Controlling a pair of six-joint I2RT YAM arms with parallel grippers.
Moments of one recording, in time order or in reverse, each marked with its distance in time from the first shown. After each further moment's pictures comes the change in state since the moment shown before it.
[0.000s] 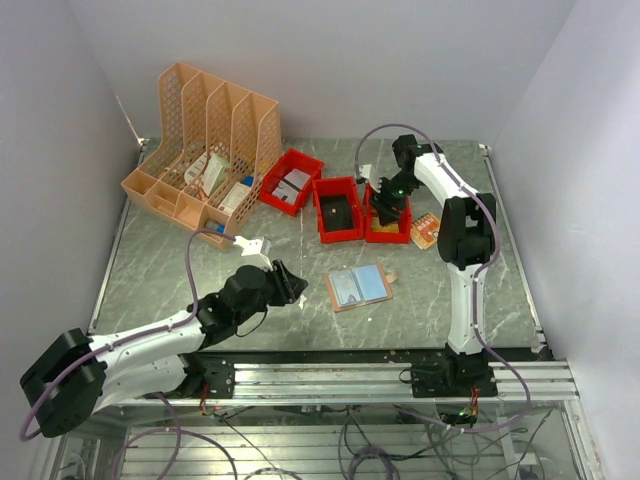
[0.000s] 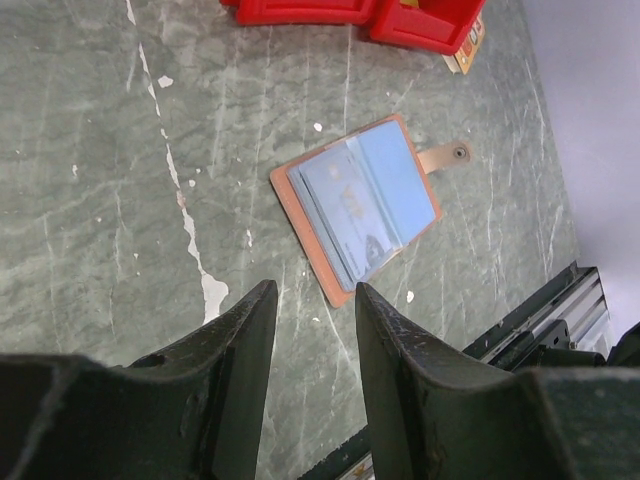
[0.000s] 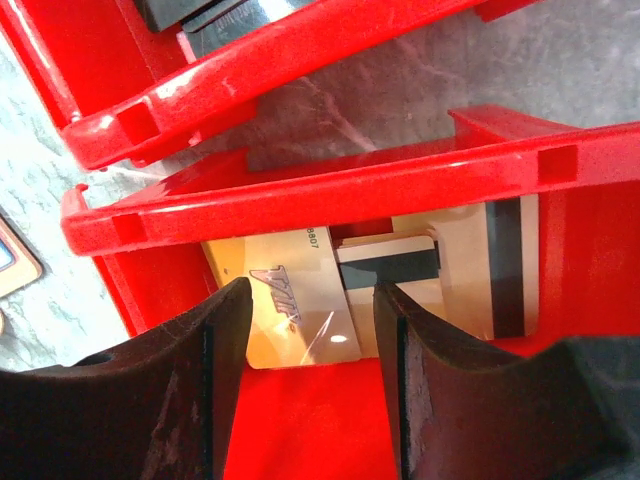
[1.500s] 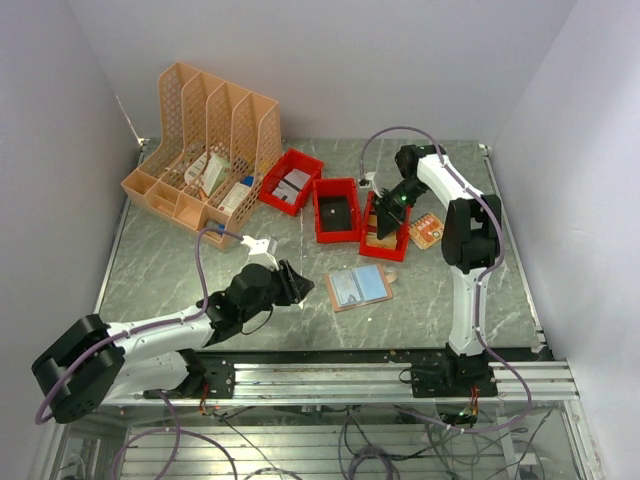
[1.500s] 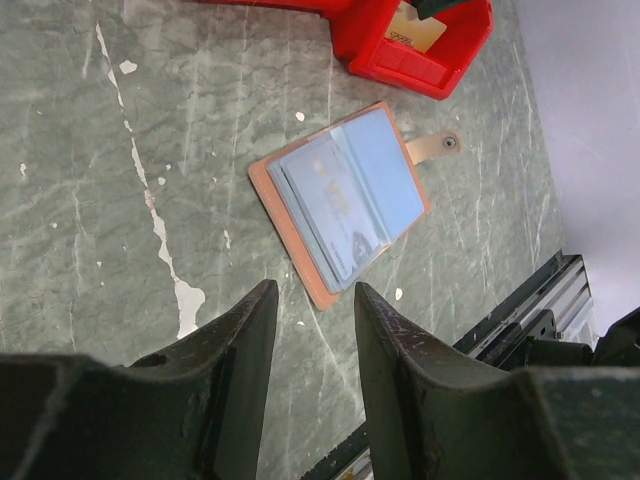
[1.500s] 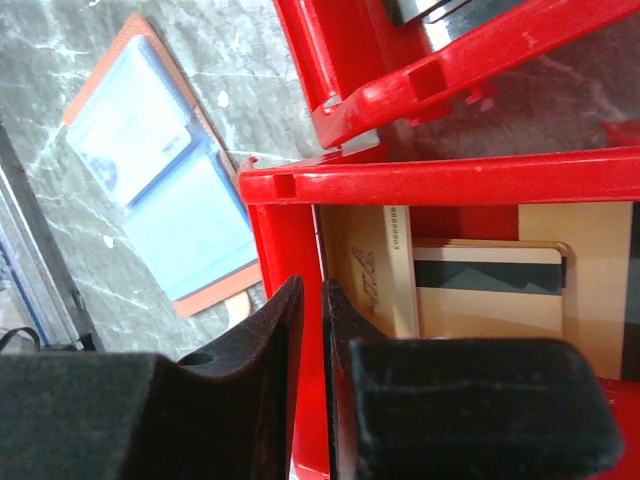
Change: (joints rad) left arm 0.000 0.121 0.000 0.120 0.056 -0.019; right arm 0.004 -0.040 -0.053 -0.249 -0.190 0.143
